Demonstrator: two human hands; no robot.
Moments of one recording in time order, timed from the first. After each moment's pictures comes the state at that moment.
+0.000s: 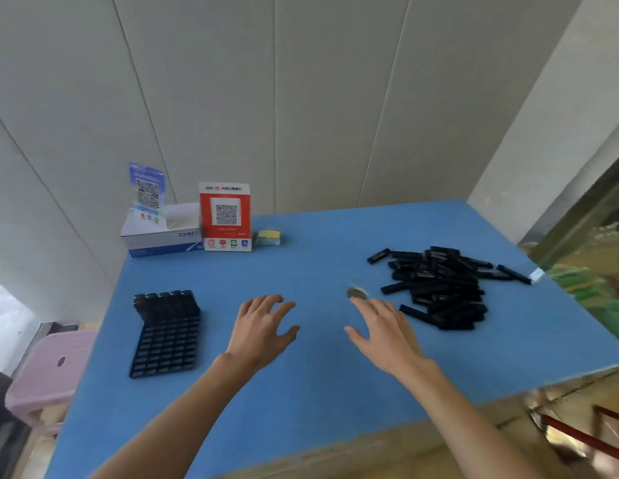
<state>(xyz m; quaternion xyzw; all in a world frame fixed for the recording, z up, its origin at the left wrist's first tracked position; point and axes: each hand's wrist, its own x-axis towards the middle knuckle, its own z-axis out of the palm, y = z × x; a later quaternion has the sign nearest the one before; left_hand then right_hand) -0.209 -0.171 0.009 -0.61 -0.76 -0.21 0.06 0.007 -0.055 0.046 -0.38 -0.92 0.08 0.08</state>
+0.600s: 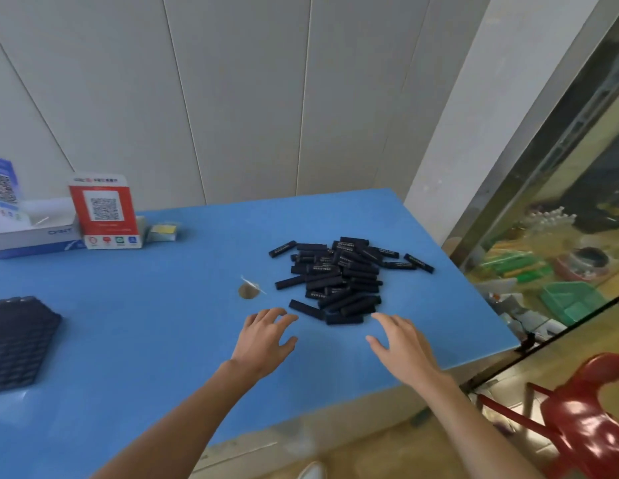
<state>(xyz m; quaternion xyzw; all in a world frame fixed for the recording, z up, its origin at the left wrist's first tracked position) -0.005 -0.033 -0.023 -0.64 -0.75 -0.19 -0.05 0.241 0.077 0.021 -0.48 -0.87 0.12 0.05</state>
